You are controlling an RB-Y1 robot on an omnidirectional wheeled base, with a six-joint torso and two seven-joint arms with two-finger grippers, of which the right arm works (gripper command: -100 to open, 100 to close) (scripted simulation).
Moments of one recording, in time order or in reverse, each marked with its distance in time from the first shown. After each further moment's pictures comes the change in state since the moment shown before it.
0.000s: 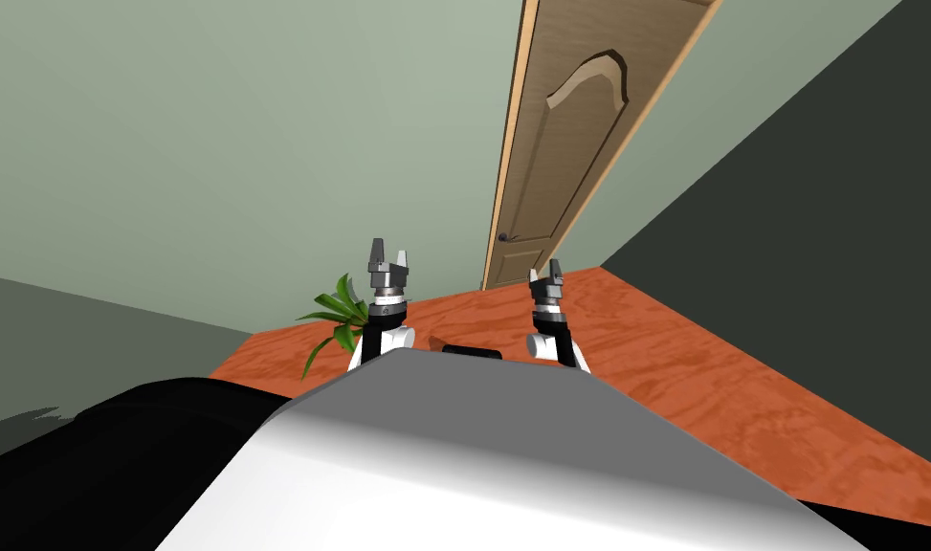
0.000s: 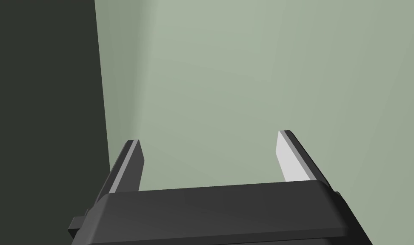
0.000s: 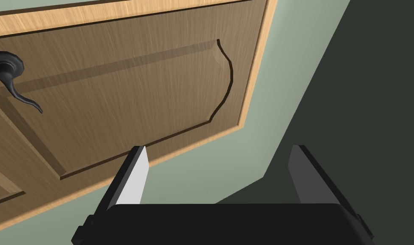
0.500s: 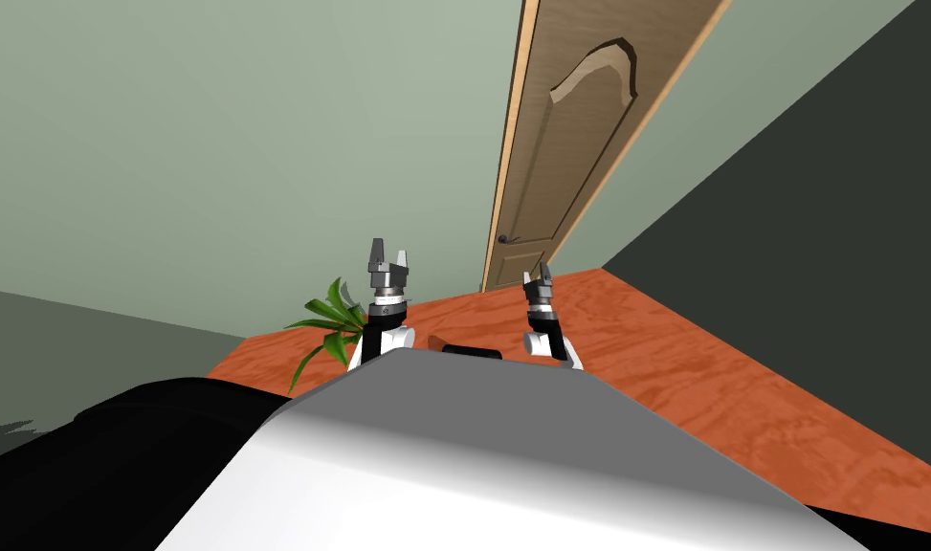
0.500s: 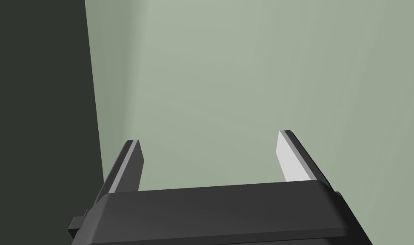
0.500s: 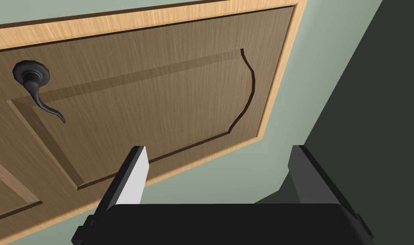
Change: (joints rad) arm -0.060 -0.028 0.014 0.130 0.007 -0.039 -0.021
